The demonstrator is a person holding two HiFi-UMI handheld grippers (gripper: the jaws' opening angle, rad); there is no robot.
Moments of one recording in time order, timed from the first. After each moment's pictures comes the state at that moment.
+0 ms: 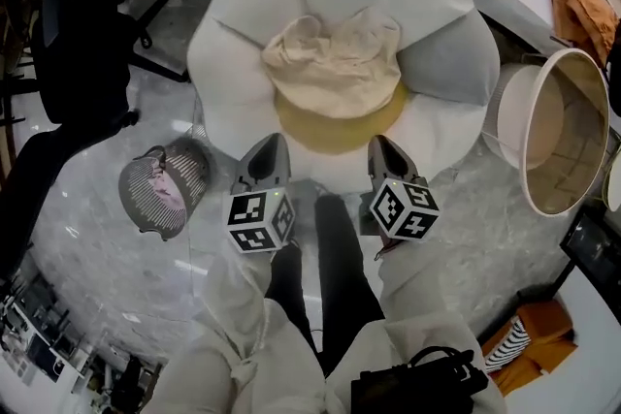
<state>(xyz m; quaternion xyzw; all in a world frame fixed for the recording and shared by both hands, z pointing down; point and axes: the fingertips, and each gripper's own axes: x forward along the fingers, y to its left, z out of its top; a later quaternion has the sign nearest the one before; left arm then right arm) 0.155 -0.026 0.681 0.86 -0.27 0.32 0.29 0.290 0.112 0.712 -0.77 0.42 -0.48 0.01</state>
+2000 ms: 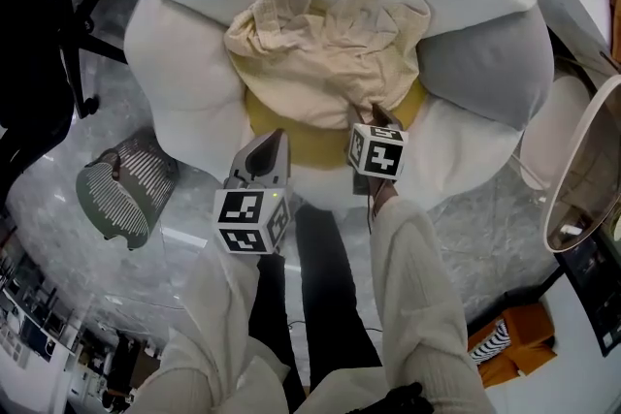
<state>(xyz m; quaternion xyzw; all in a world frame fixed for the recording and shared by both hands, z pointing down) 0.192 -0.006 0.867 0.84 -0.22 0.39 0.32 0.318 0.098 1.008 -0.69 0.40 -0.57 -0.18</state>
